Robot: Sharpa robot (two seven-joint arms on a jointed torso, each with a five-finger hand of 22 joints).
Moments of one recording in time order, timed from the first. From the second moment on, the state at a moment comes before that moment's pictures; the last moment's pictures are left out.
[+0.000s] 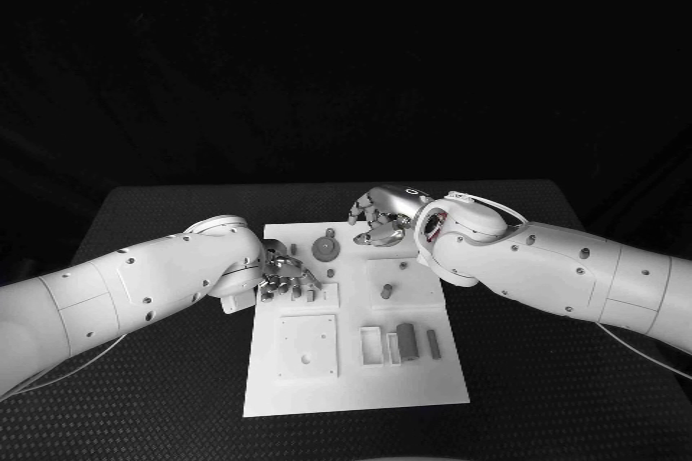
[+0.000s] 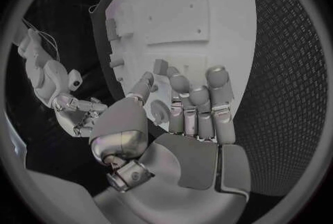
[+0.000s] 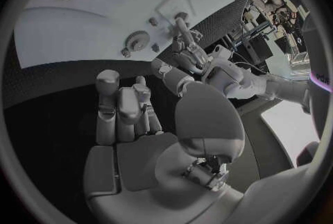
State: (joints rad) left arm 1.28 -0.53 -0.16 1.21 -0.92 0.16 -0.58; left_hand 0.65 -0.07 0.35 -0.24 0.05 1.19 0.00 0.24 1.15 1.24 -0.11 1.03 0.70 1.10 -0.20 1.45 0.57 0.03 1.29 -0.28 0.66 1.31; right arm 1.17 -0.67 0.04 1.41 -1.51 -0.25 -0.17; right_hand 1.08 -0.14 0.62 -0.22 0.15 0.84 0.16 0.24 0.53 1.01 0.05 1.23 1.10 1.29 -0.07 1.41 0.95 0.18 1.25 -0.06 0.89 1.31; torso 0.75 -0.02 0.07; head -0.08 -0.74
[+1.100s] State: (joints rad) left arm 1.27 -0.73 -0.13 1.49 -0.90 -0.09 -0.53; left_hand 0.77 -0.02 0.39 -0.29 0.05 0.90 0.14 0.07 0.81 1.06 0.04 0.75 0.54 0.94 -0.05 1.18 0.44 0.02 1.11 -0.15 0.40 1.17; right arm 1.16 -0.69 0.03 1.41 -1.51 -0.25 -0.17; right_hand 1.08 -0.14 0.62 -0.22 0.15 0.83 0.16 0.24 0.53 1.01 0.05 1.23 1.10 1.29 -0.07 1.41 0.95 0.18 1.25 -0.06 0.89 1.31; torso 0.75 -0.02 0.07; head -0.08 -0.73
